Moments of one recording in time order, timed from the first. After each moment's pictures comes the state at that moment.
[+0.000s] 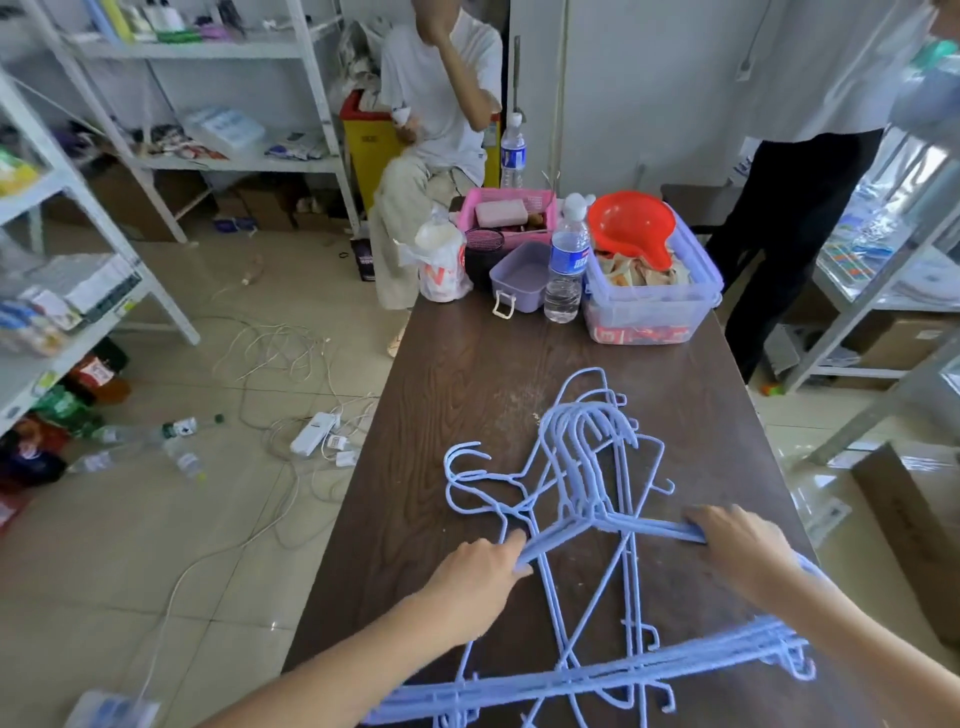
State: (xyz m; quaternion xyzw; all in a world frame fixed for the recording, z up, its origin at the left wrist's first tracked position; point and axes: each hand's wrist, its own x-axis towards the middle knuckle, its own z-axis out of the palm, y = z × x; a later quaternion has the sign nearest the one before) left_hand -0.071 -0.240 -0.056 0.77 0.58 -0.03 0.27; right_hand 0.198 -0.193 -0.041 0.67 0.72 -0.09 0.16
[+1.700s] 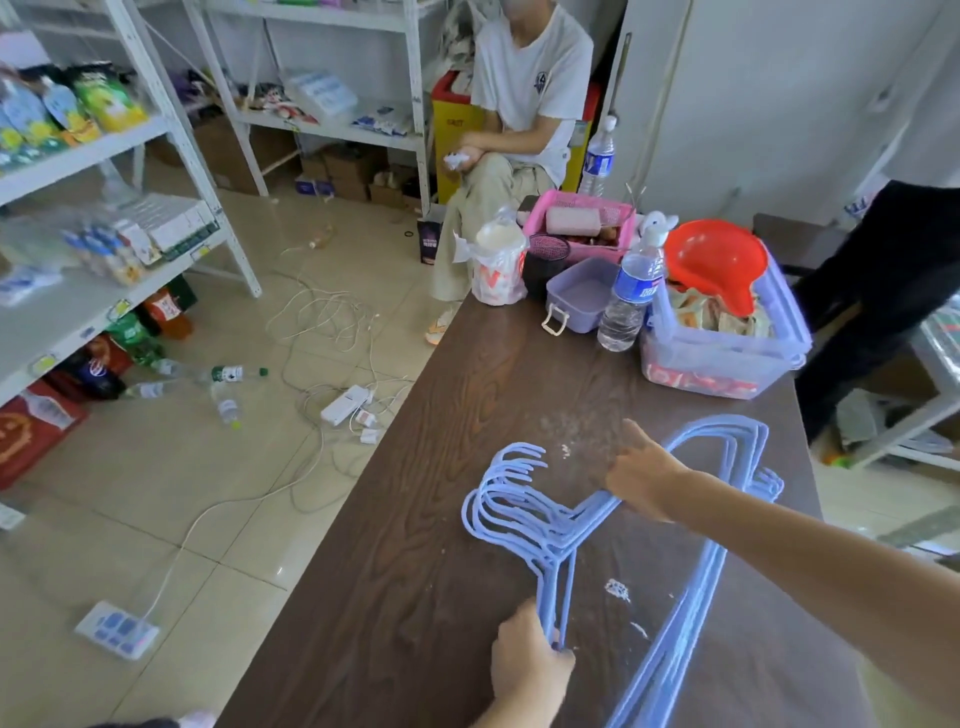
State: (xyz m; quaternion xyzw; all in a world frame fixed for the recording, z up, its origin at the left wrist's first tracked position) left_hand 0.010 -0.235 -0.102 0.39 0.79 0.12 0.45; right_hand 0.110 -0.047 -0.039 0.23 0.89 0.18 0.34
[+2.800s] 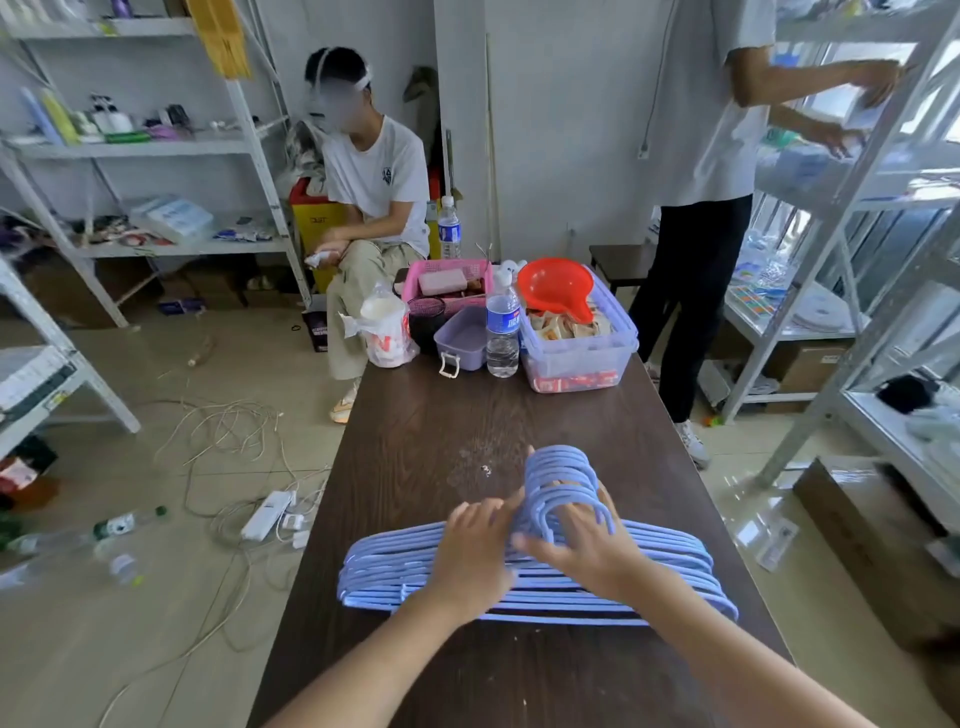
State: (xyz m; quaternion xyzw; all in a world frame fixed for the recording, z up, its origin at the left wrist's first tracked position) left_hand -0.030 -0.188 -0.050 0.82 0.54 0.11 0.12; right_hand 0.130 -0.196 -0.014 0.55 0.79 -0.23 -0.13
